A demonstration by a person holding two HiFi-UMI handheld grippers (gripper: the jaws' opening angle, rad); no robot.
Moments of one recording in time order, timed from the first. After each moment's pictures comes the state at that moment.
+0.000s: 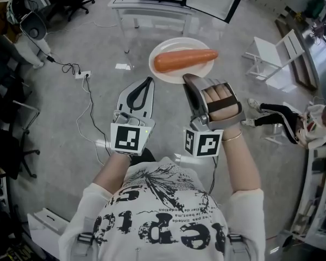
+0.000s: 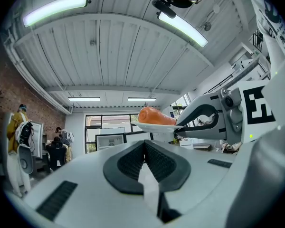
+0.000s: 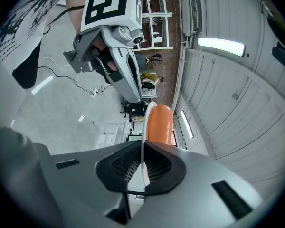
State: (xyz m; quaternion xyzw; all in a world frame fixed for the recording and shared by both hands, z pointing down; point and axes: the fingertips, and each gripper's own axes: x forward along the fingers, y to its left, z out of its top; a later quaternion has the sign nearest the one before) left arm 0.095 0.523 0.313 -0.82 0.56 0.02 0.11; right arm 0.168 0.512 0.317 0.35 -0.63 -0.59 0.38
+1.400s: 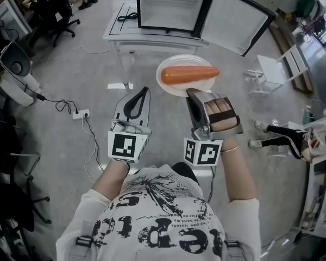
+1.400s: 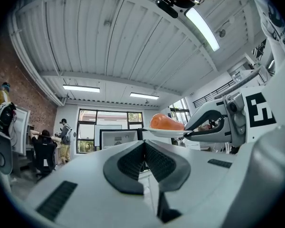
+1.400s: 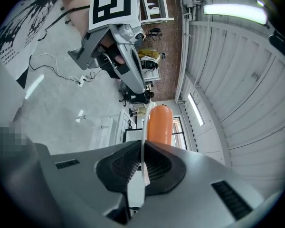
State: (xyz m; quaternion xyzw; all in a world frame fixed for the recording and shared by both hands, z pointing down) left arm -0.131 0.194 0.323 -0.85 0.52 0.03 0.09; right arm -0.030 0.196 0.334 0.39 -0.62 -0.52 0.44
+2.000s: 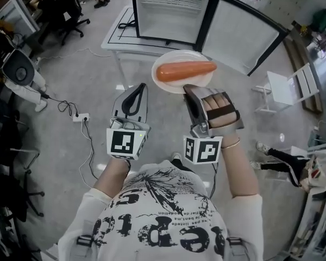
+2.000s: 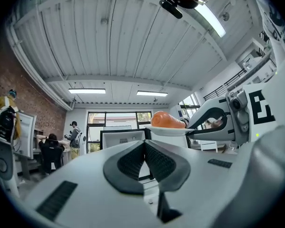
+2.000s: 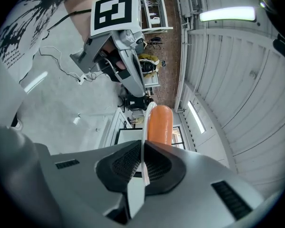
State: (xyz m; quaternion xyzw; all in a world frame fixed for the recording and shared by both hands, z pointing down) left arm -0.058 0.061 0.314 -0.81 0.58 0.03 0.10; right arm 0.040 0.056 0.325 0.34 -0.64 -0.56 0.39
